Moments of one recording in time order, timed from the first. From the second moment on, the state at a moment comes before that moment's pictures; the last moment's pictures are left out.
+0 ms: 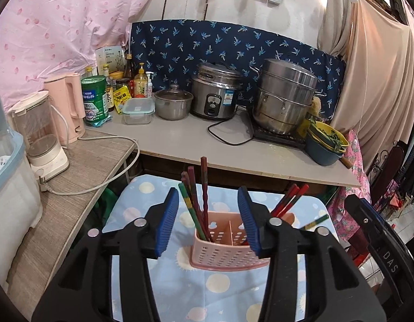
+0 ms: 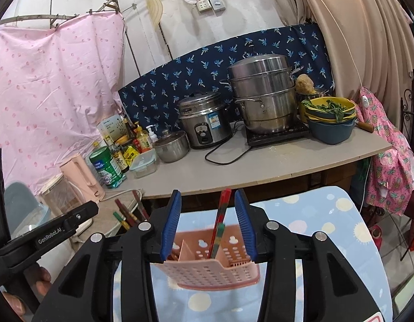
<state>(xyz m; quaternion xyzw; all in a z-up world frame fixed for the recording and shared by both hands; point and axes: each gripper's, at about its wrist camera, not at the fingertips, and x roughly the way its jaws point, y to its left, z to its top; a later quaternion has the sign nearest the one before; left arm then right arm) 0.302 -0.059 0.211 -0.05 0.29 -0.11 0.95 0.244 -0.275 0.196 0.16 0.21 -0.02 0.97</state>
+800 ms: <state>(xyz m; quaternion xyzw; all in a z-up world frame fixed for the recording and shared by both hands) 0.201 -0.056 0.169 0.01 0.31 -0.08 0.95 0.139 -0.235 0.153 0.09 0.26 -0.04 0.96</state>
